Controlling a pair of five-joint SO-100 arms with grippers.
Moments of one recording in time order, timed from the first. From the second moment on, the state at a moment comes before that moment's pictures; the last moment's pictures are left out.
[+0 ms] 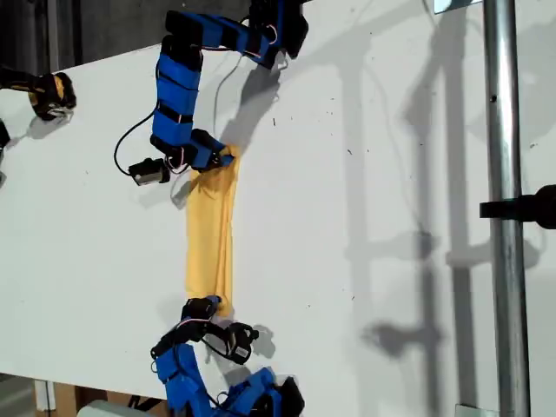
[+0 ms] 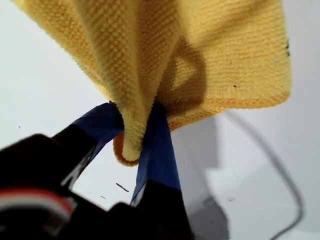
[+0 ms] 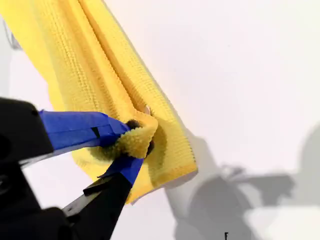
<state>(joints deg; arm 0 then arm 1) -45.6 98.3 120.1 58.5 -38.8 32.2 68.0 88.3 78.6 39.3</state>
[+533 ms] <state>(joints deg) -45.5 95.3 114.4 70.9 -43.2 33.0 68.7 84.8 90.4 42.0</state>
